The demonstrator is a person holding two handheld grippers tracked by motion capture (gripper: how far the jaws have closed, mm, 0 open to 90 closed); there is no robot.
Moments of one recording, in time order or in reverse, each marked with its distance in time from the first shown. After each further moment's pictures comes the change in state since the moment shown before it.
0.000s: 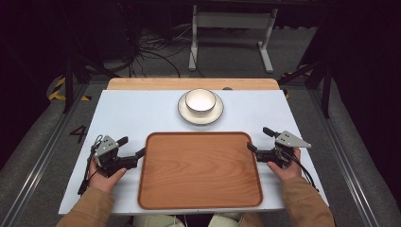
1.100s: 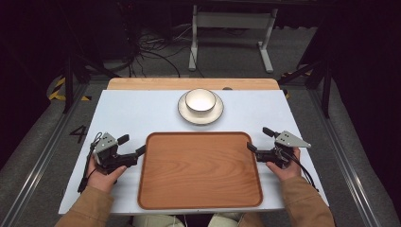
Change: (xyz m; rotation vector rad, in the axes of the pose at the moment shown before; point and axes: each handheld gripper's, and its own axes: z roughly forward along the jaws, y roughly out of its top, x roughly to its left) left arm -0.005 0.014 -0.003 -0.006 -0.025 -0.017; right arm 0.000 0.000 0.000 0.003 0.004 -0.003
